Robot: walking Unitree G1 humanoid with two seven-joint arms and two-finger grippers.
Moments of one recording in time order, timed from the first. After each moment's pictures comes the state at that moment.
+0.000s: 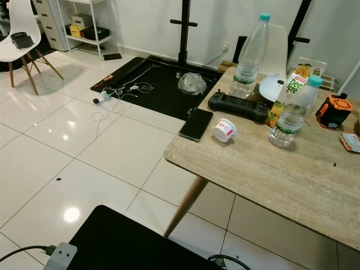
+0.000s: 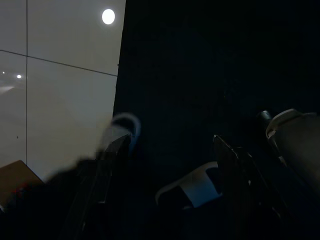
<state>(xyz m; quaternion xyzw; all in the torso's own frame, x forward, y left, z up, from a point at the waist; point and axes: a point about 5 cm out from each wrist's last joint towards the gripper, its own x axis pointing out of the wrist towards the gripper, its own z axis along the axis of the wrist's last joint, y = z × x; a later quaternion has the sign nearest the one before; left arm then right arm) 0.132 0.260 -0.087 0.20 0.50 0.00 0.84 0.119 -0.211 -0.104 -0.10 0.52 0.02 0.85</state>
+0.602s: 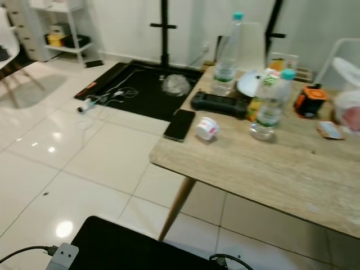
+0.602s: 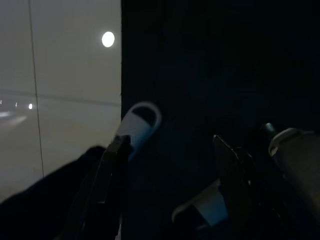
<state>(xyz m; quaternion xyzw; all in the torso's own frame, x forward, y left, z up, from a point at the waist) 0.136 0.259 -0.086 0.21 0.49 0.00 0.85 0.118 -0.212 -0.104 -0.10 0.52 0.02 0.85</state>
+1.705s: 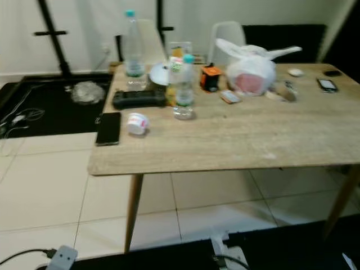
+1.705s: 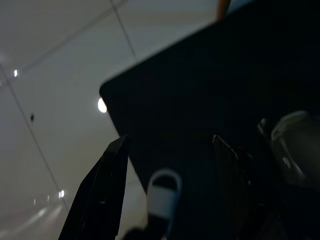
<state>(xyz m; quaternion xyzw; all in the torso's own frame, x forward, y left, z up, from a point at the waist) 0.139 0.259 -0.084 0.21 0.48 0.00 0.85 0.116 -0.214 -0.104 -0.10 0.52 0.01 0.85</state>
